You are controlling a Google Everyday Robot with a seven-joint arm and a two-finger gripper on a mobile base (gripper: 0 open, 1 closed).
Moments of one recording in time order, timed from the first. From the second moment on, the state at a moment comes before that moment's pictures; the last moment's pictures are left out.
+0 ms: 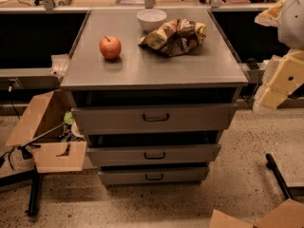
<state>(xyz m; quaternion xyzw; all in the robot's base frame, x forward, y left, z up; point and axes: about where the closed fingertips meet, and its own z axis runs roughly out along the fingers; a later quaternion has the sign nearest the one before) 0.439 -0.204 1.016 -0.61 0.76 -0.06 0.22</state>
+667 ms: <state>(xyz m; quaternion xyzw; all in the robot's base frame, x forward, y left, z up) 0.439 -0.202 1.019 -0.61 0.76 -0.07 0.22</state>
